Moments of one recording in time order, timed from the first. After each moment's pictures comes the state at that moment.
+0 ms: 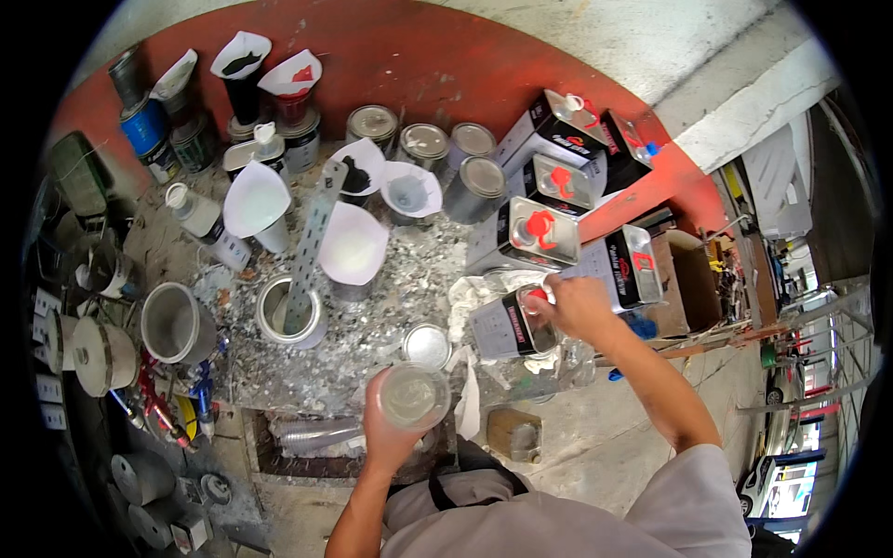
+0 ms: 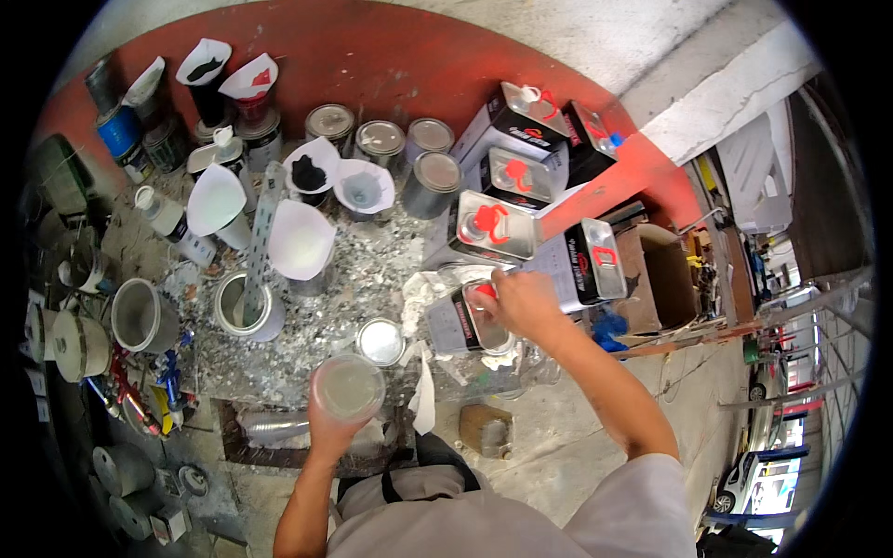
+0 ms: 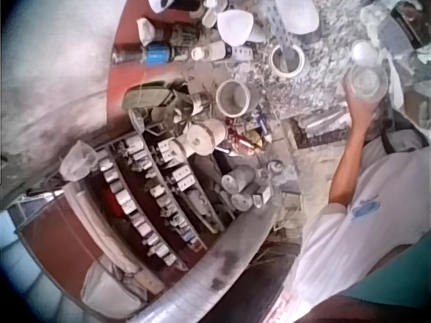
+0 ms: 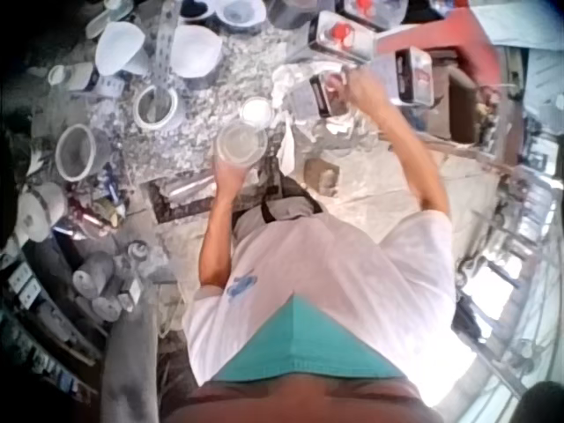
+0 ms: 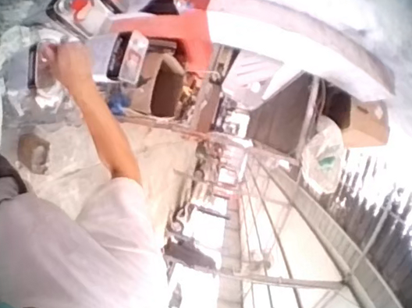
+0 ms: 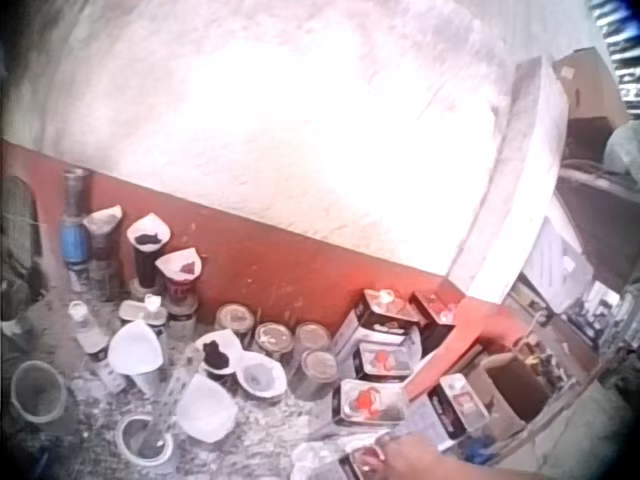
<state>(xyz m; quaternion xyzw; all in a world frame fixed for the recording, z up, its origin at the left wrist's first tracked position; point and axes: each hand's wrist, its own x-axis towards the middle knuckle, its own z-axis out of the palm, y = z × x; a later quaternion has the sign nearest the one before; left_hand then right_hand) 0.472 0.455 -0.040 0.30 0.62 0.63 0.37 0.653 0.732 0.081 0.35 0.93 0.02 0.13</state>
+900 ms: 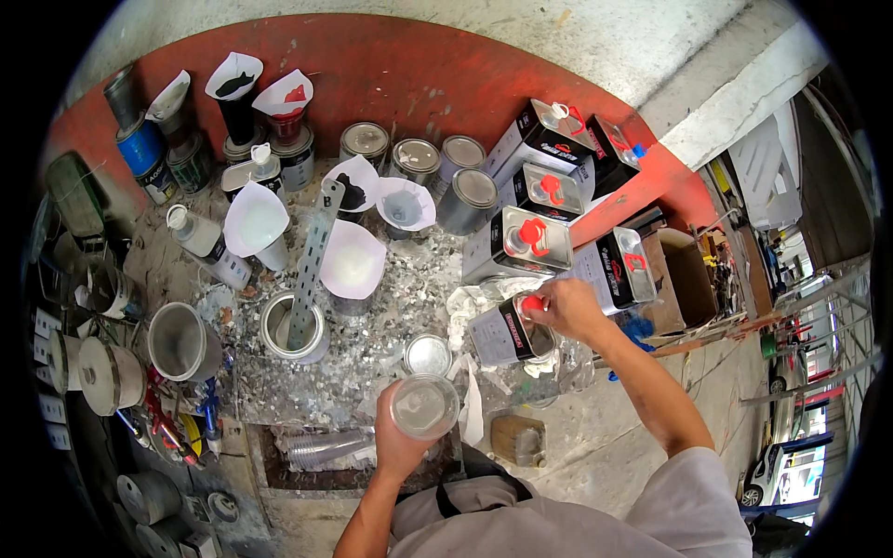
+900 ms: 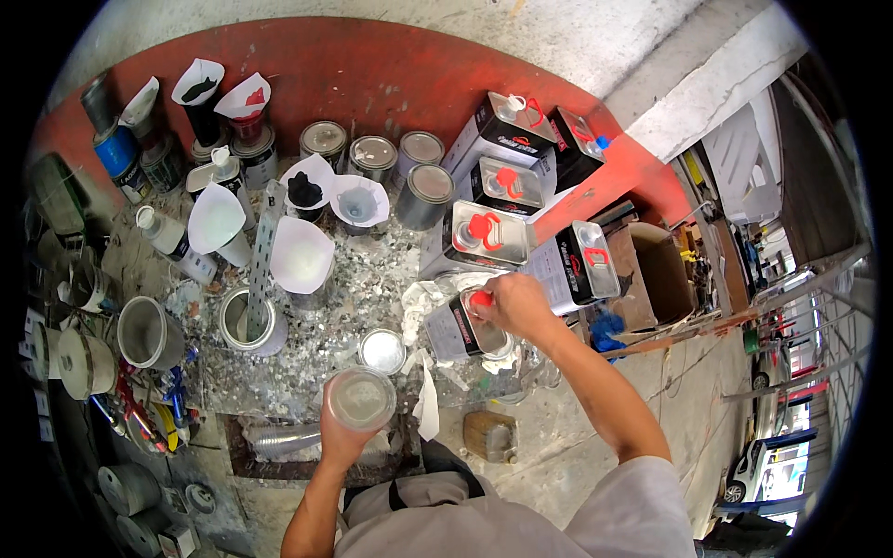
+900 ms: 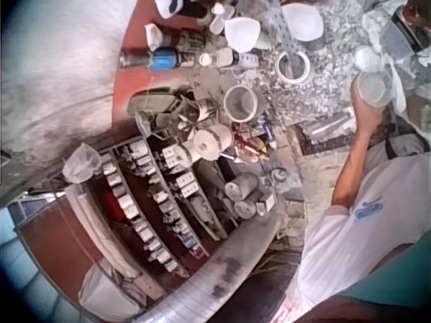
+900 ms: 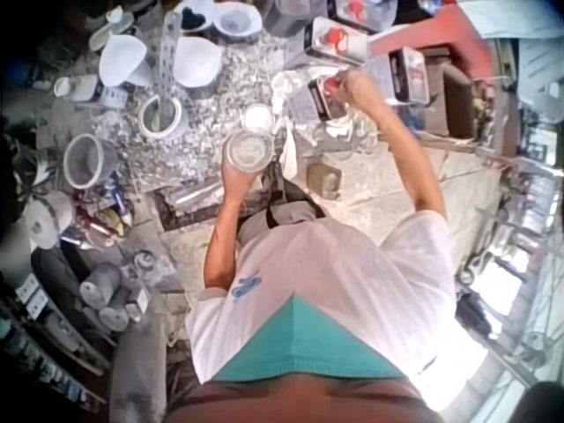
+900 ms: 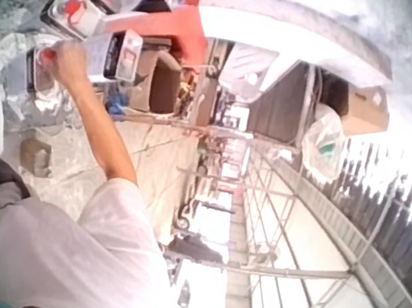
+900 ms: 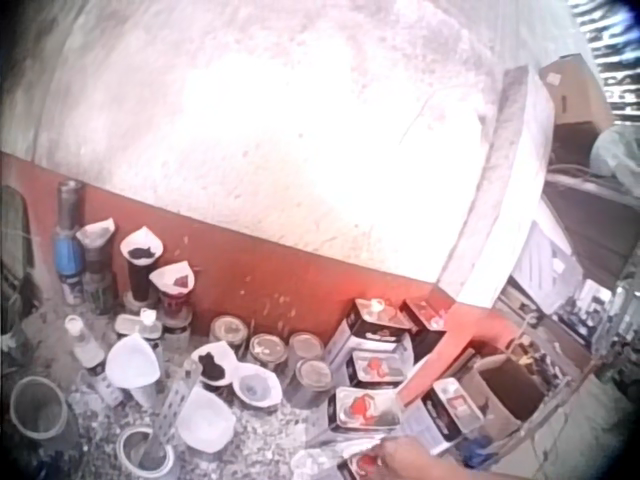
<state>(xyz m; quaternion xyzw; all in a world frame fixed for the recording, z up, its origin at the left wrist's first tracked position) 0.473 0.454 -0.043 0.34 0.61 0.61 0.38 0.665 0.736 0.068 0.35 0.93 -0.05 -0.02</state>
